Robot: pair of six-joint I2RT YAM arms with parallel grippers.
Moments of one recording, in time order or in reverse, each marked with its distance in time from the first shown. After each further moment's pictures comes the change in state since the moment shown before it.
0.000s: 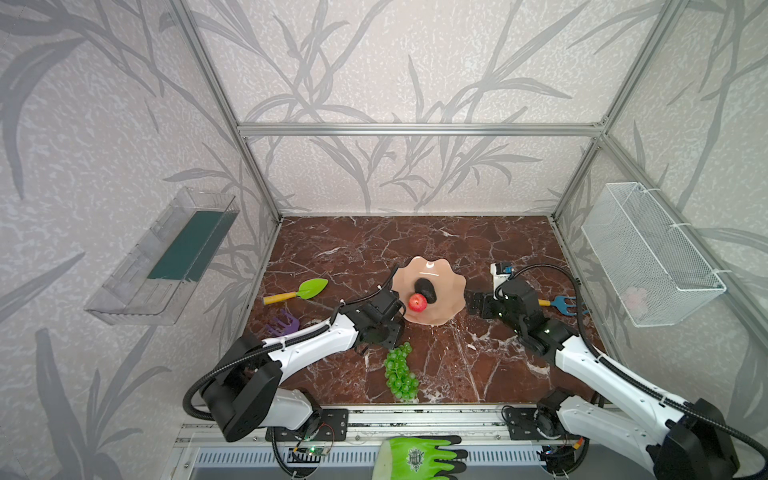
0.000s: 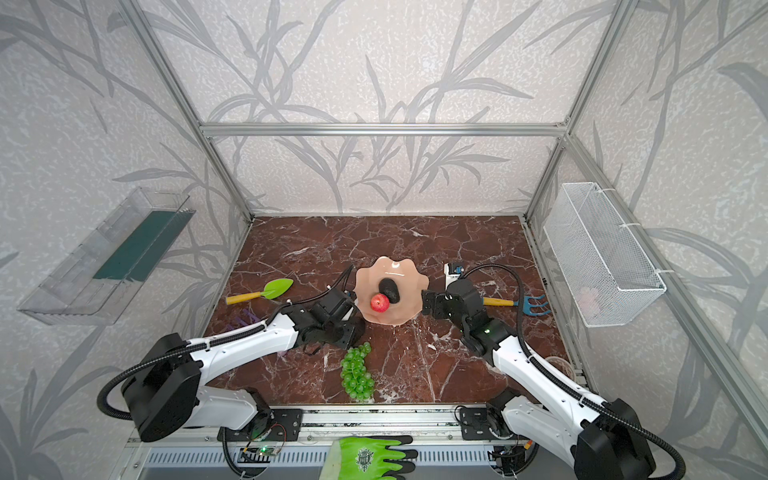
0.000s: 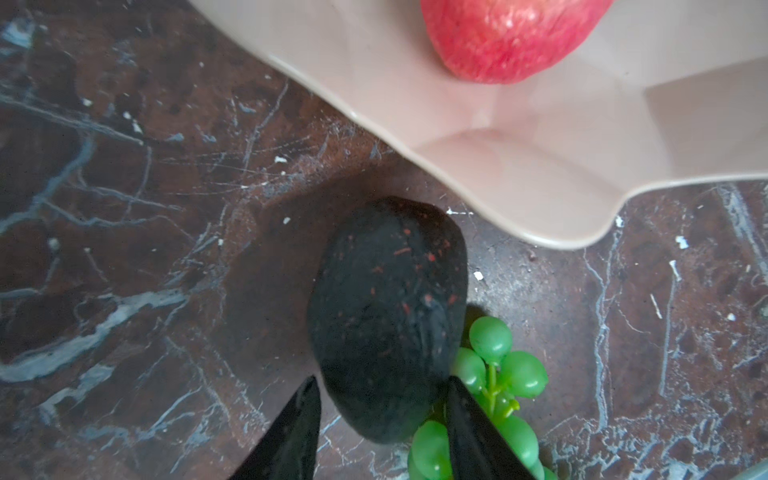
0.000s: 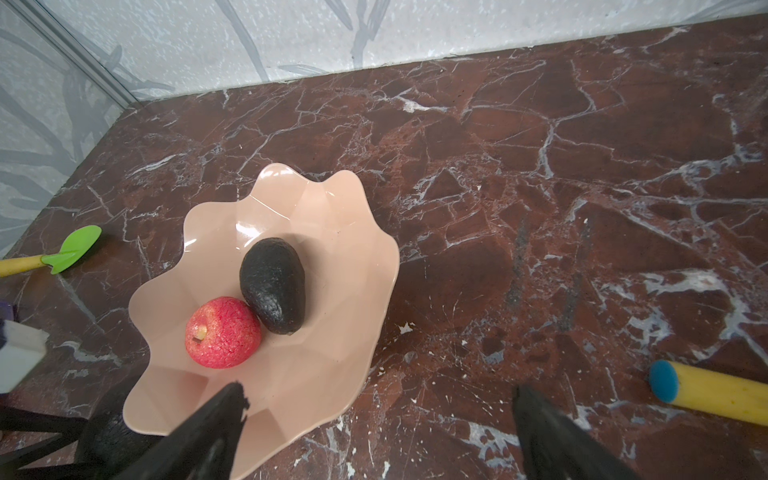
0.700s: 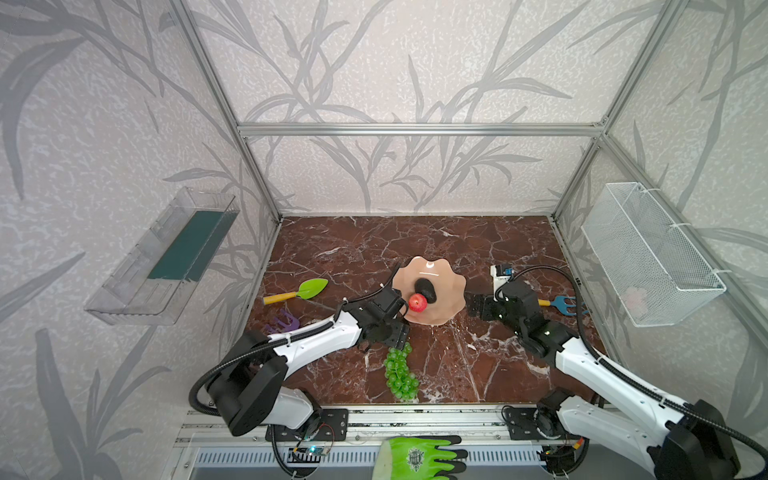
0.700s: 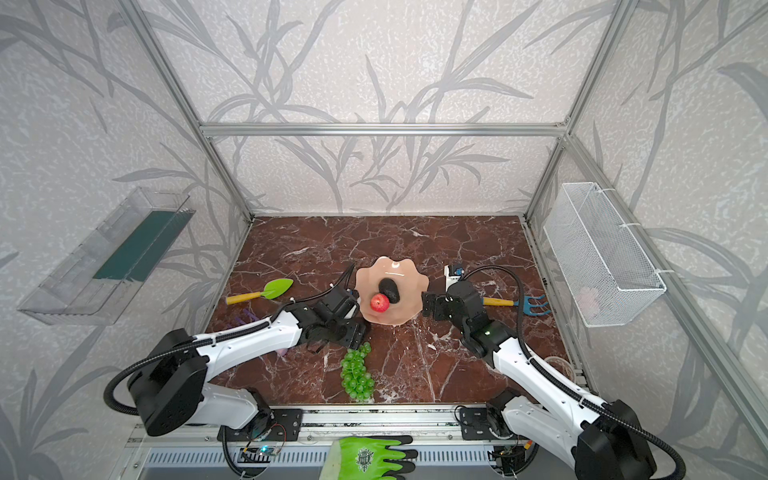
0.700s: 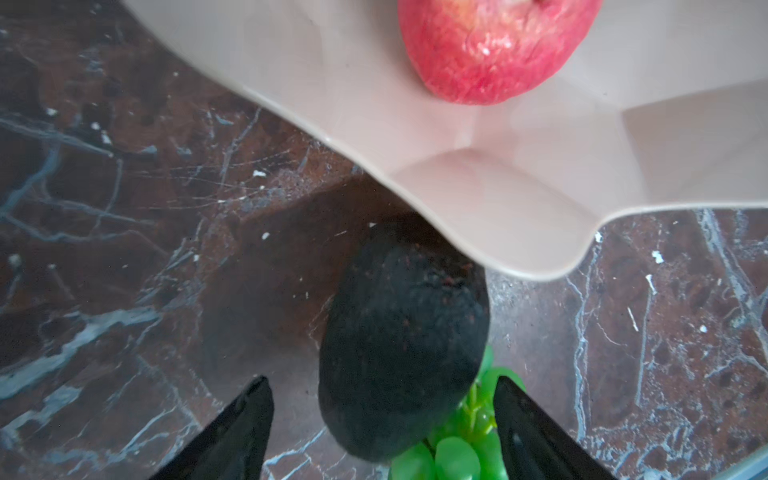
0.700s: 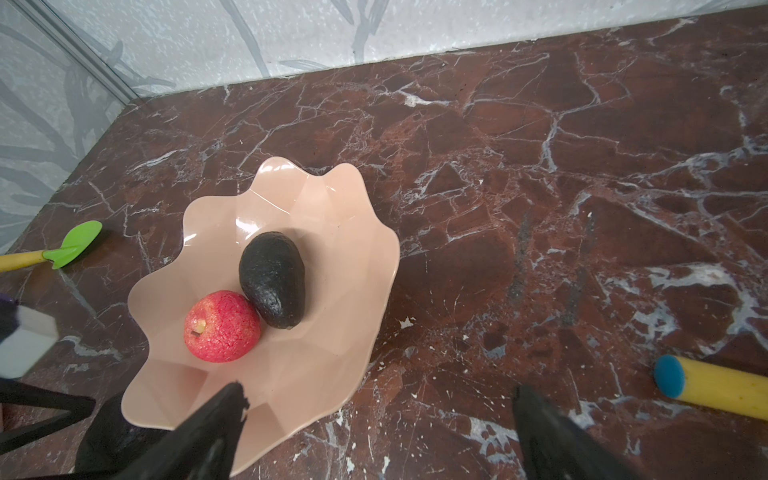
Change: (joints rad) left arm 0.000 0.106 0.035 0.052 0.033 -0.022; right arm -0.001 -0.016 -0.023 0.009 -0.008 0.003
